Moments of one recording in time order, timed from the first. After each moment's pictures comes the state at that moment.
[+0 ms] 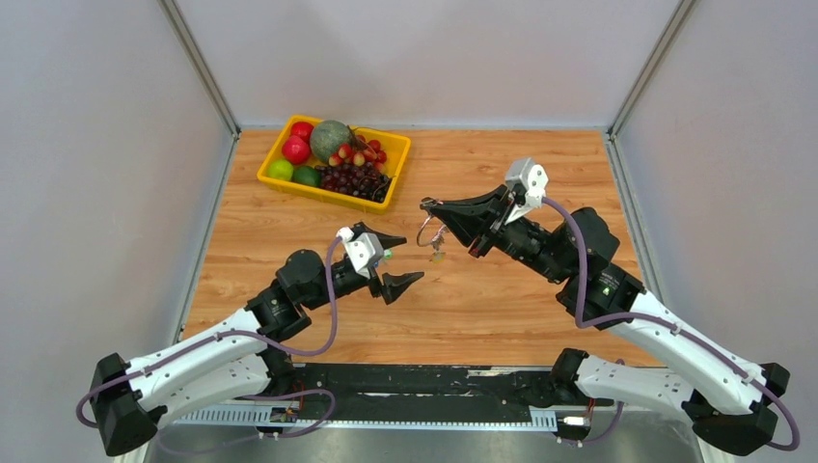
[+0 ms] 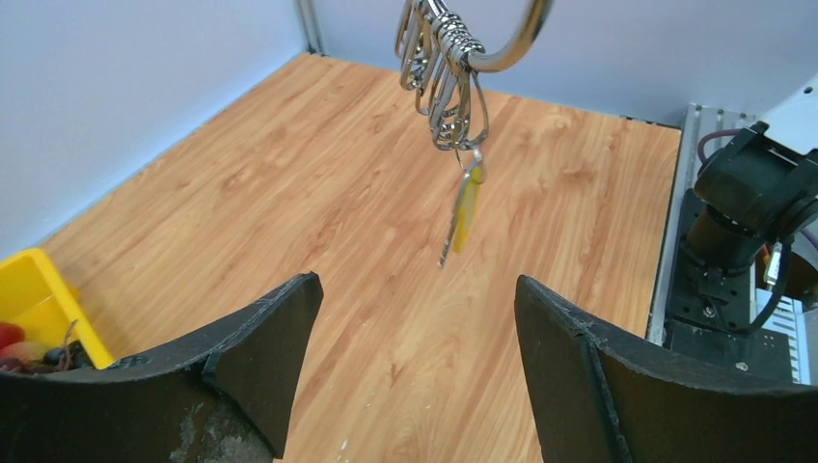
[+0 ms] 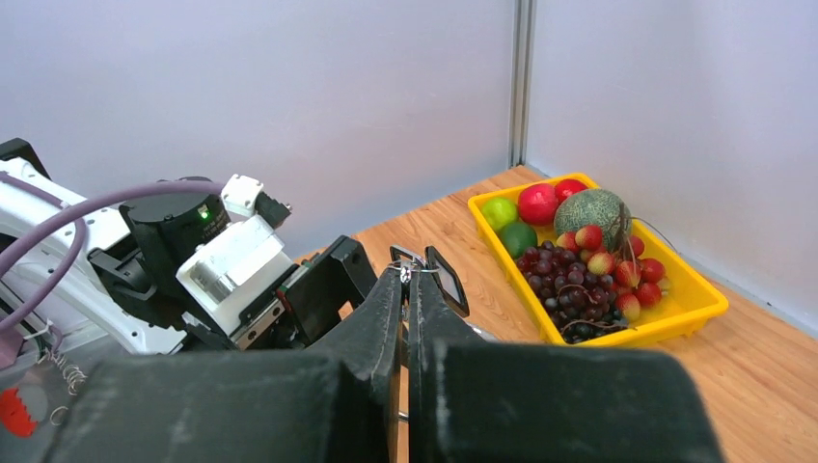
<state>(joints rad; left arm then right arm) -0.93 0.78 0.56 0.27 0.18 0.06 0.95 0.88 1.07 0.04 -0.09 0.13</state>
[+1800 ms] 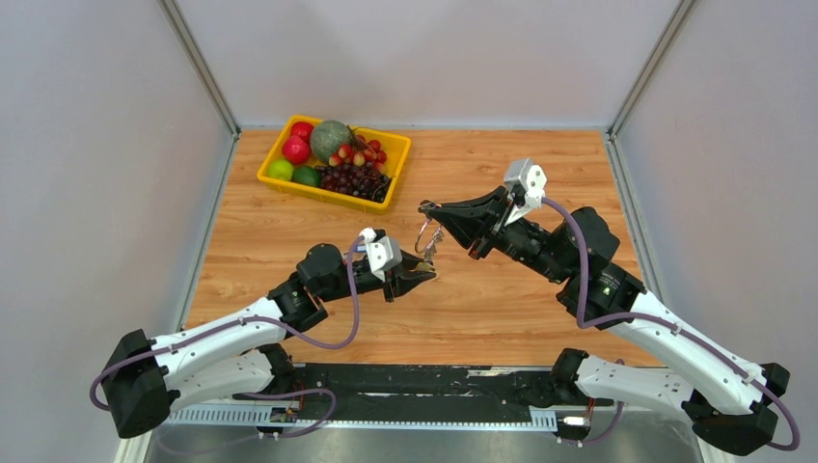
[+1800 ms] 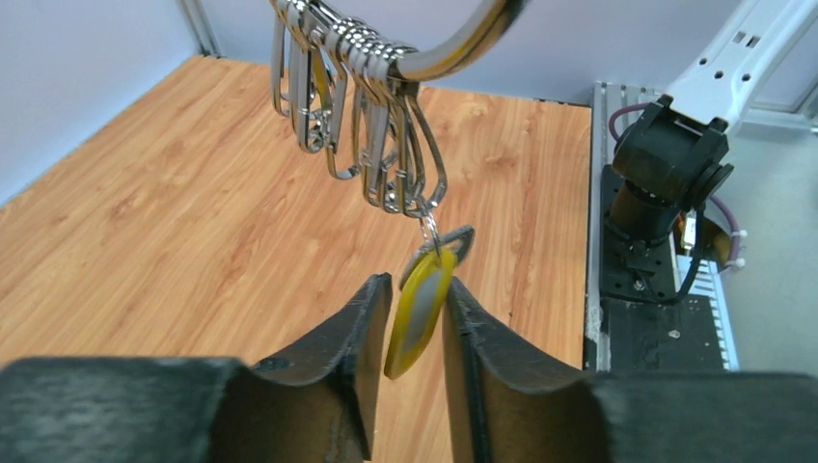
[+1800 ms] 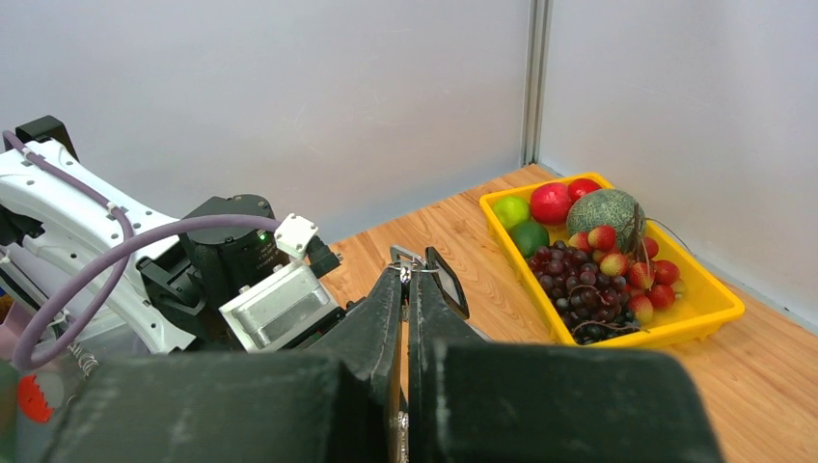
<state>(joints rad) -0.93 0.95 0.55 0.43 0.39 0.03 0.95 0.88 1.07 0.03 -0.12 0.14</state>
